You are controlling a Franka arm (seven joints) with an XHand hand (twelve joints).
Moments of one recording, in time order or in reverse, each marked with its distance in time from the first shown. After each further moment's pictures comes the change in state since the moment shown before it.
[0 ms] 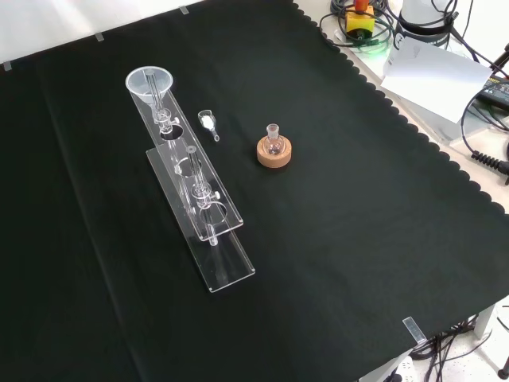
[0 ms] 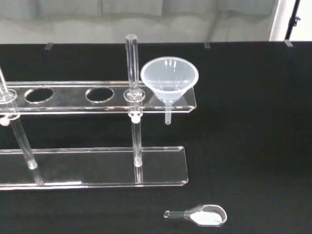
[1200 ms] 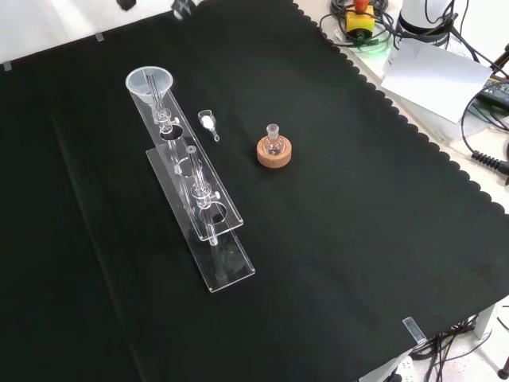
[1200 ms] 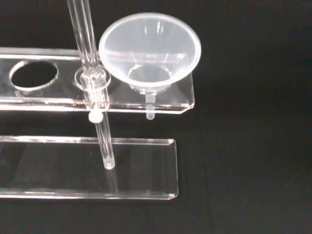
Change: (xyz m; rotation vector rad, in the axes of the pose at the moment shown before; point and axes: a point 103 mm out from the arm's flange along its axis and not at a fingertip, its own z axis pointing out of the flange) arm -0.012 0.183 0.090 0.181 -0.050 -0.032
